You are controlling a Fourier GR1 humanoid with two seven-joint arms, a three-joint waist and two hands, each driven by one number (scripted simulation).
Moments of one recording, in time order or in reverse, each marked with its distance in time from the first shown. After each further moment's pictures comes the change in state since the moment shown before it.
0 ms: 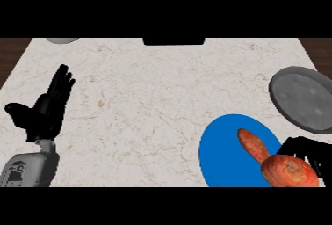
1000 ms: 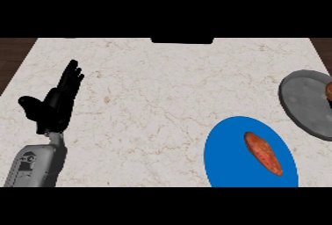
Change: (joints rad) left arm -0.061 -0.019 -0.012 0.063 -0.011 -0.020 -0.027; right arm -0.557 -0.368 -0.513 1.052 -0.158 -0.282 -0.319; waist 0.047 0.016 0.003
